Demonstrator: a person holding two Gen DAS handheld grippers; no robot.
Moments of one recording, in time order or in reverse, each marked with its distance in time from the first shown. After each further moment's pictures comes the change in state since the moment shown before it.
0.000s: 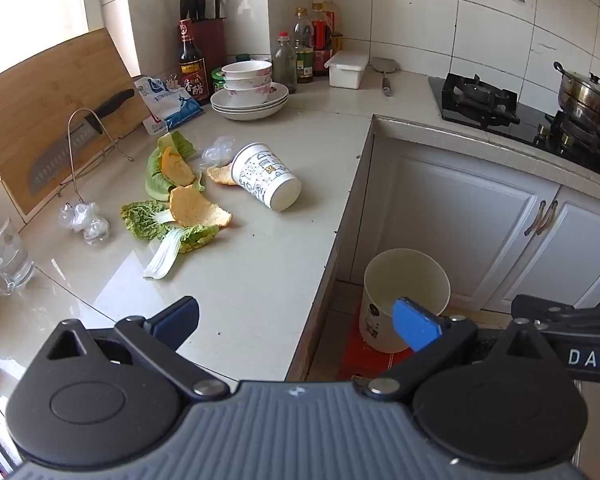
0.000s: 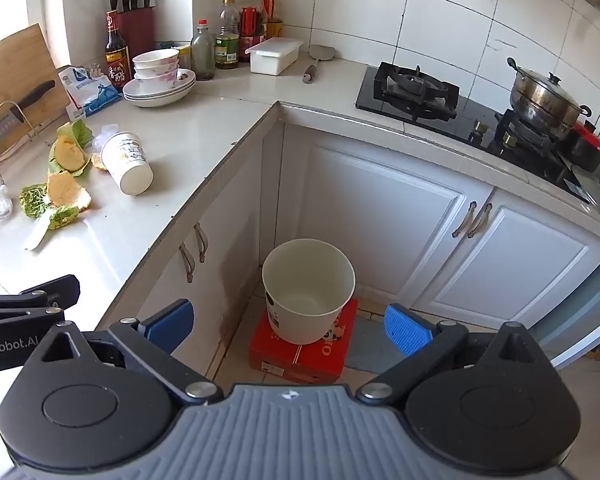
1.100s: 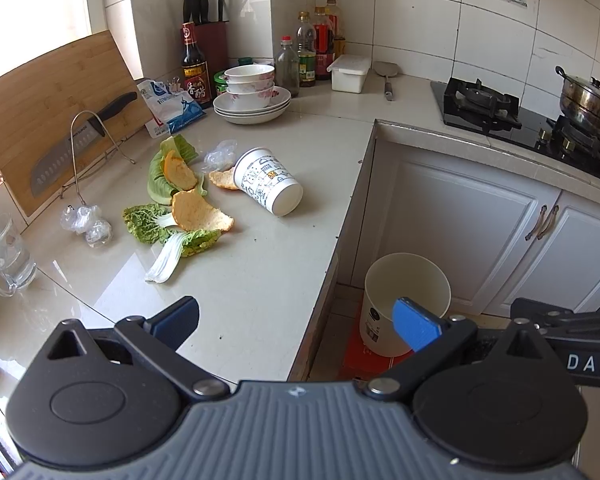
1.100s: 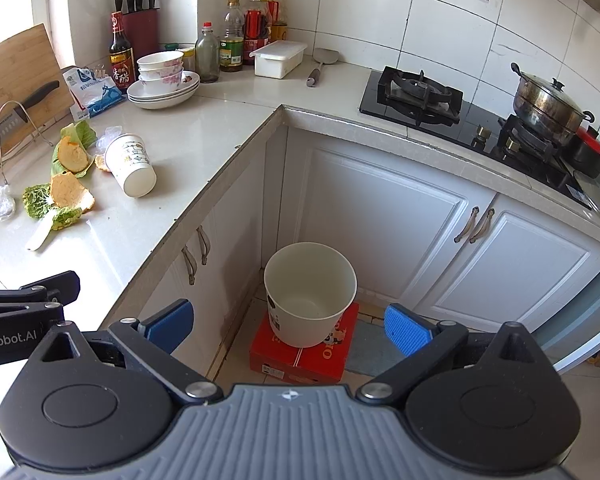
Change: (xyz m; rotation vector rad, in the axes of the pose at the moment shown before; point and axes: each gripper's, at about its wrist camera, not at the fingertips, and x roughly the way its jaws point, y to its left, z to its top) left arm -0.004 0.000 0.002 -0.008 -0.011 0.000; right arm -0.001 0.001 0.003 -0.005 -0.004 -0.003
